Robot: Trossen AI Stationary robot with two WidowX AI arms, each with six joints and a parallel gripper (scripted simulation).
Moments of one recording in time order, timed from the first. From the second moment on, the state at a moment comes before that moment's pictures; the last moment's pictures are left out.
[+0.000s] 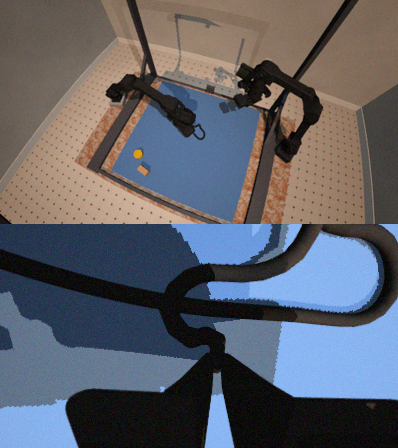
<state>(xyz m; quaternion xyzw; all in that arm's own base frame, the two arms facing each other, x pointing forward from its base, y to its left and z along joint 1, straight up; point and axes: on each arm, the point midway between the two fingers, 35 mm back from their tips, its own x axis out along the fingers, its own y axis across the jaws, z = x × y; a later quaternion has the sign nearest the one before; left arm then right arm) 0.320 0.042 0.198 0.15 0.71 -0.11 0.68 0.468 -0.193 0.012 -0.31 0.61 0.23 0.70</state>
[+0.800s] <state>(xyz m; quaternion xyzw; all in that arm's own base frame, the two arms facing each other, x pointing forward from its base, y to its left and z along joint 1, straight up) 0.320 0.042 0.198 0.15 0.71 -0.11 0.68 0.455 -0.208 0.012 -0.31 0.61 0.22 0.70</state>
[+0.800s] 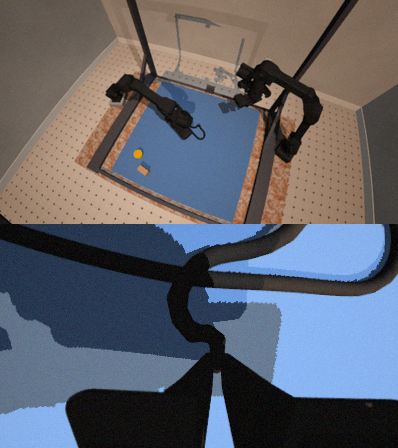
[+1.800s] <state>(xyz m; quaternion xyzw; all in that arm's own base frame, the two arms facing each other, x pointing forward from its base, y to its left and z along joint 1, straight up) 0.320 0.042 0.198 0.15 0.71 -0.11 0.68 0.437 -0.226 0.012 -0.31 0.61 0.22 0.70</state>
